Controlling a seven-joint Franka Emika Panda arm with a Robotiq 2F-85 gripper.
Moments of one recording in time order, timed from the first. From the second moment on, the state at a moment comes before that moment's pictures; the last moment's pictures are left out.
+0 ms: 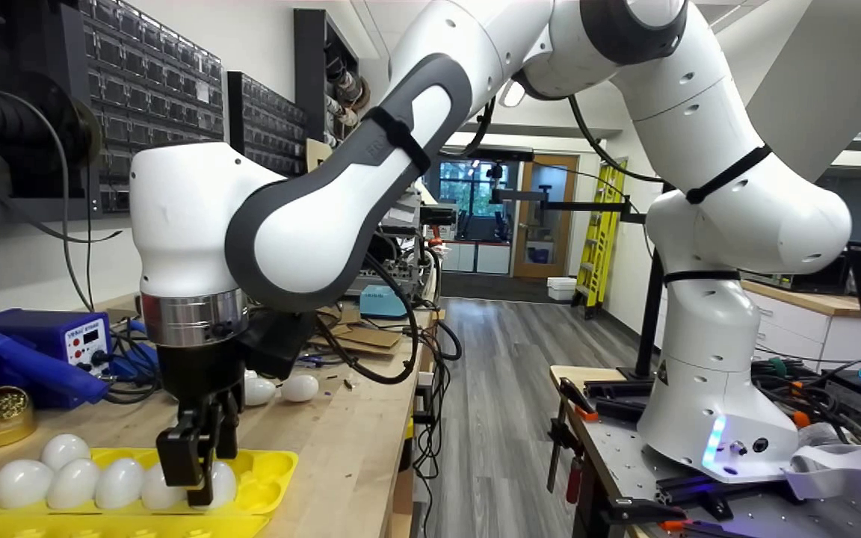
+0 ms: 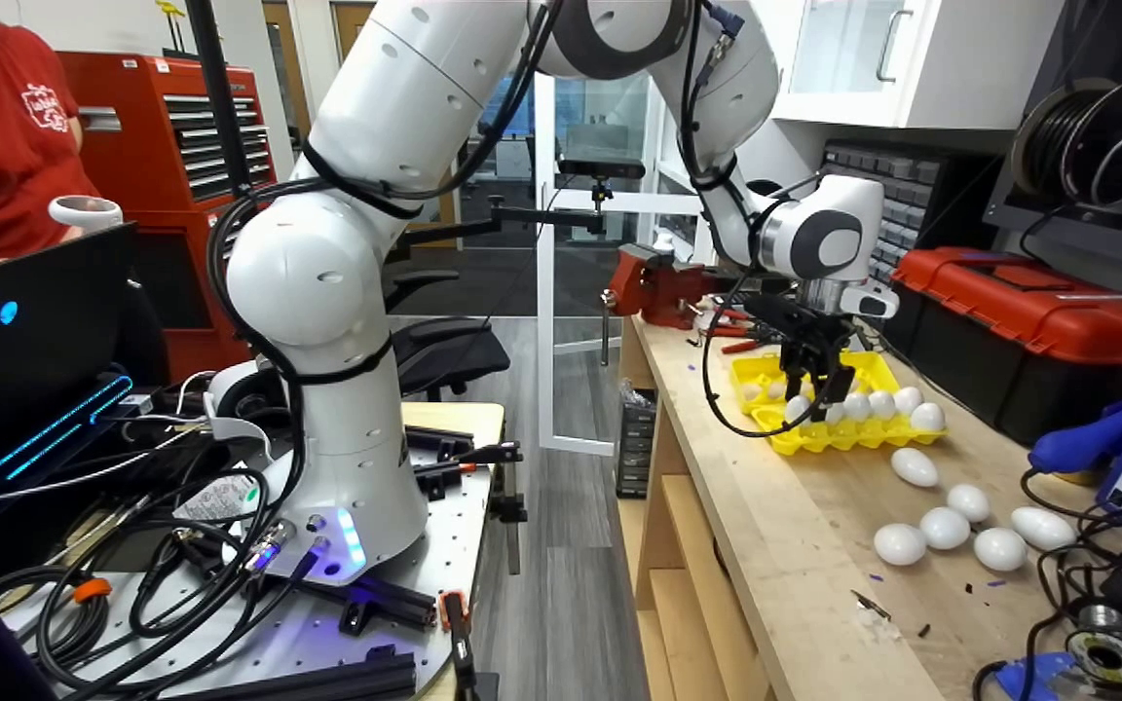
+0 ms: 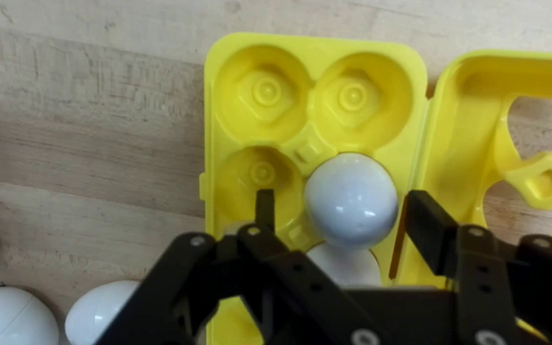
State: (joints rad) arm 0.24 0.62 0.09 -1.77 -0.18 2.40 0.28
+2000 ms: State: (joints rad) arm 0.21 0.45 -0.04 -1.86 -0.18 2.39 0.25
